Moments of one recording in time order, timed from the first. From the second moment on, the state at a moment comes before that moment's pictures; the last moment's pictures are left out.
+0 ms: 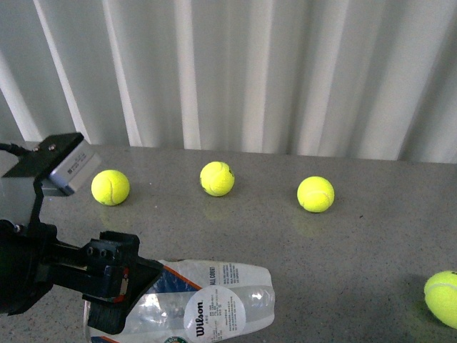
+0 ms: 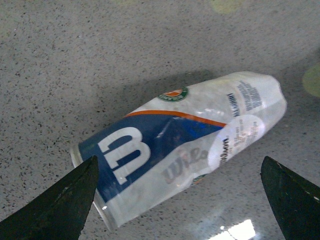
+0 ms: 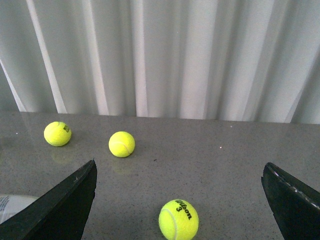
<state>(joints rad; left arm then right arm) -0.23 1.61 0.56 0.34 0.28 -0.04 0.00 0.00 0.00 0.00 0.00 -0.01</state>
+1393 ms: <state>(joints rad) -0.11 1.92 0.52 0.64 0.44 -0.42 0.00 0.00 0.00 0.00 0.00 -0.01</state>
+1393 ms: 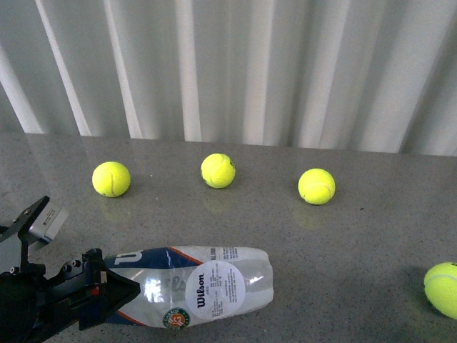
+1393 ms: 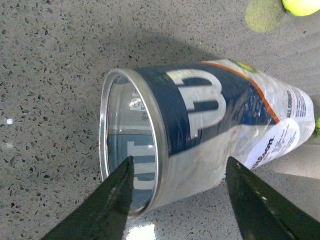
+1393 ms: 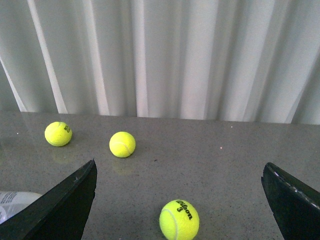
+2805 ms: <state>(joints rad) -0.61 1.80 1.62 -1.03 -0.12 1.24 0.00 0.00 0.00 0.00 0.00 -0.01</state>
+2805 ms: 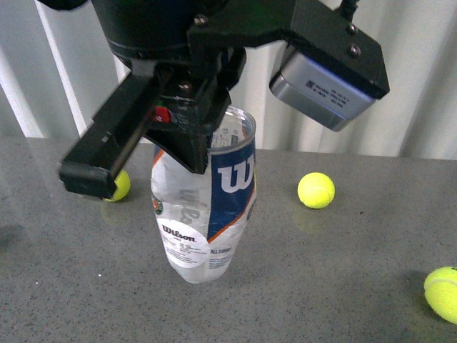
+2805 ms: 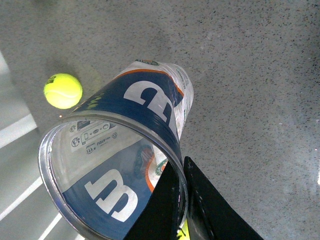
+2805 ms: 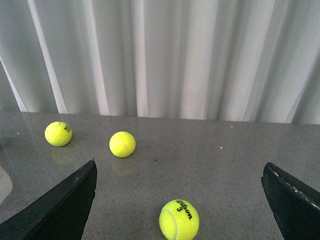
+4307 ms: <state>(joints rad) -0.51 1.91 1.69 -1.01 0.03 1.17 0.00 0.00 0.00 0.00 0.00 -0.01</state>
